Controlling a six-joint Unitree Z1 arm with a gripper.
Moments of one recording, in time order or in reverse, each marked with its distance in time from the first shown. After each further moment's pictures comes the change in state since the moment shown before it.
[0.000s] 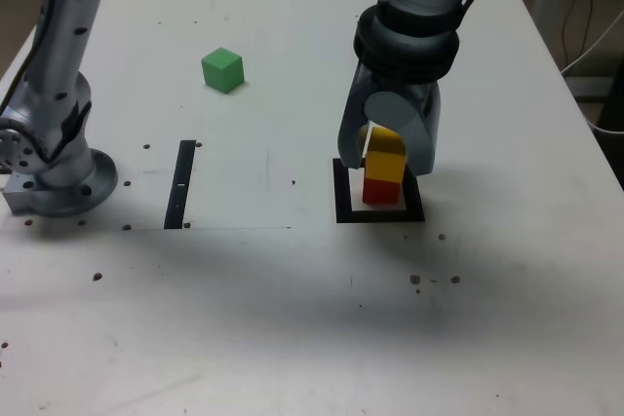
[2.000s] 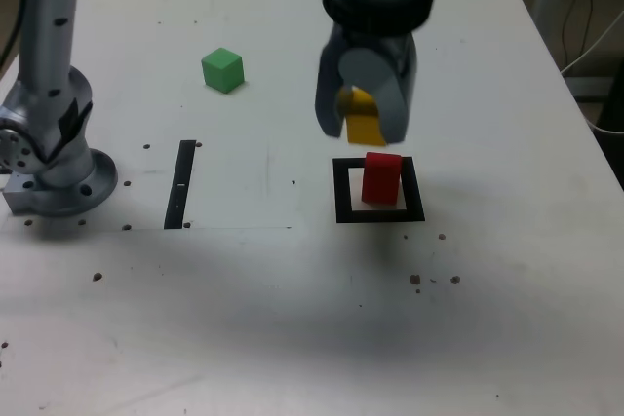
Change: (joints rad) arm -0.049 -0.107 -0.020 0.070 0.014 -0.042
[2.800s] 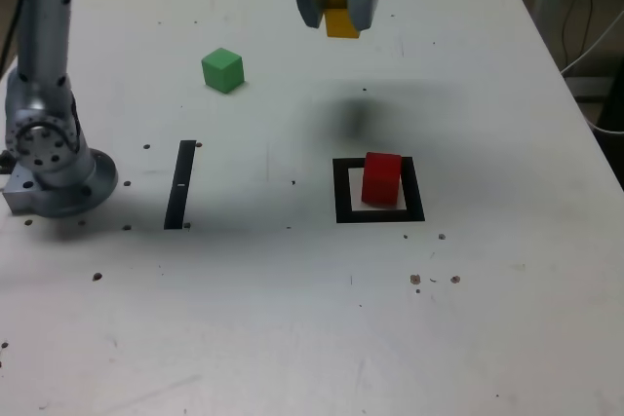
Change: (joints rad) arm 0.468 -0.099 0.037 -0.045 0.069 0.495
